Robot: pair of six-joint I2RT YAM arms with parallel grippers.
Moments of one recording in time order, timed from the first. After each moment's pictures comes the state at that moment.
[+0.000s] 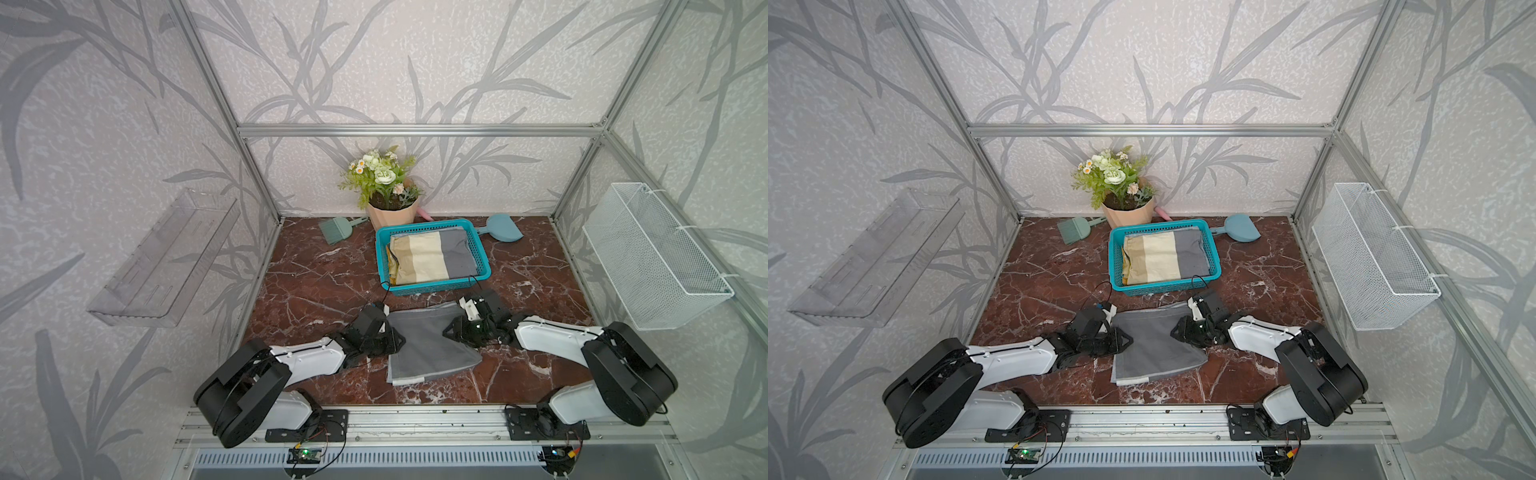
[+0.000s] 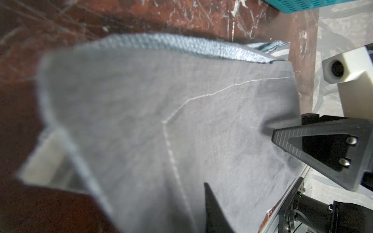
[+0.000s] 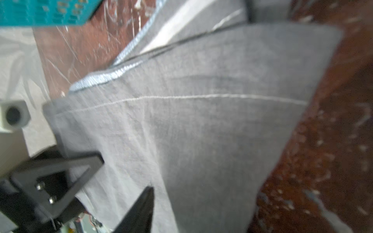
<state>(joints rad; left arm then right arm) -0.70 1.35 0.40 0.12 0.25 -0.87 0.56 1.47 0.55 -0.10 -0.43 0.80</state>
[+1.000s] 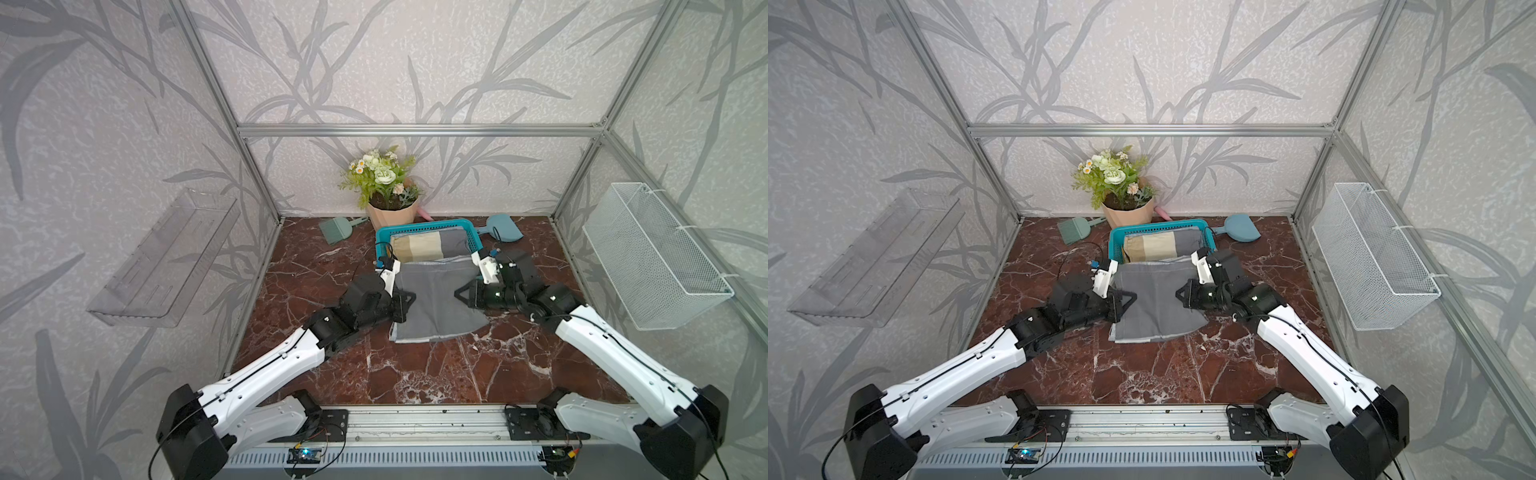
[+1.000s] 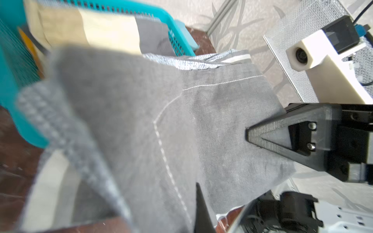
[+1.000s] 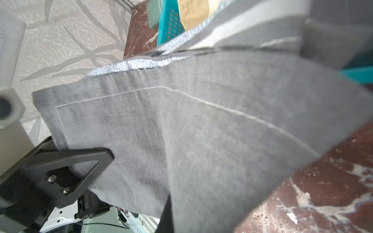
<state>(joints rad) -0.75 1.12 0.90 -0.26 0.04 -0.57 0.51 1.20 1.10 -0.63 -0.35 0.62</state>
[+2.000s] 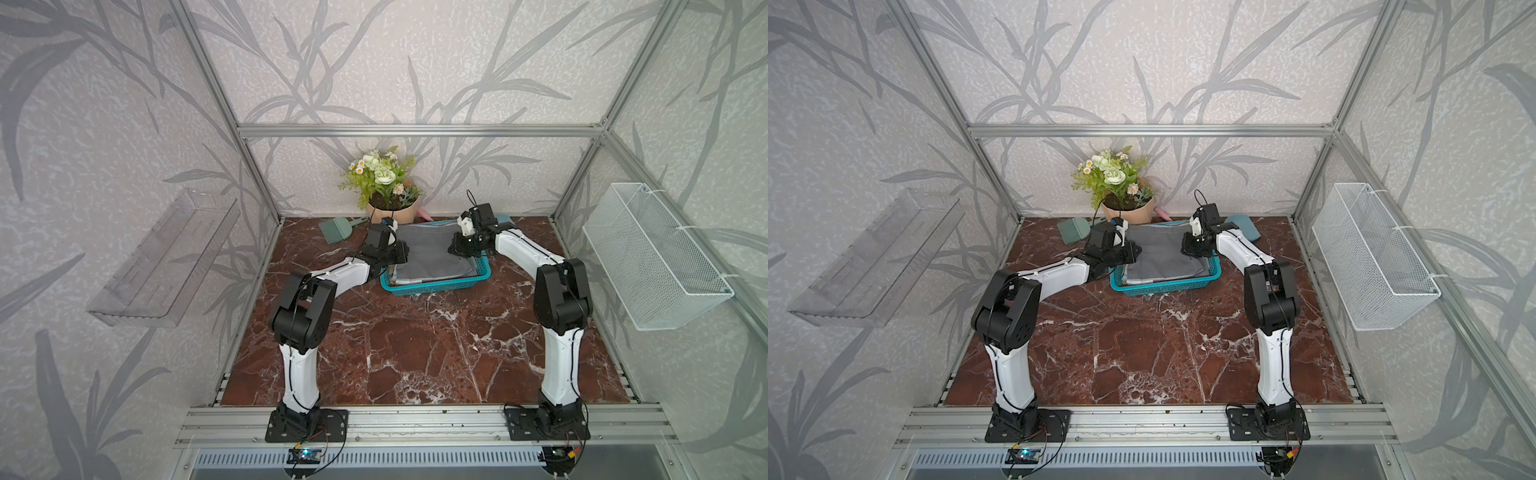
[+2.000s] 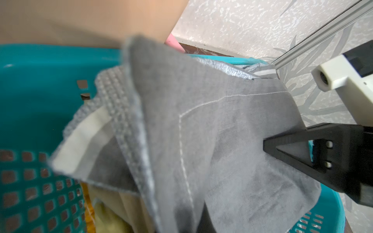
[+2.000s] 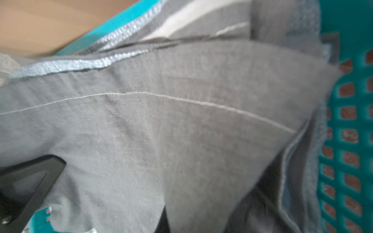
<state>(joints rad) -0.39 1.98 1.30 0.10 0.23 -0.47 0.26 2.14 1.73 -0.58 -0.34 0.38</state>
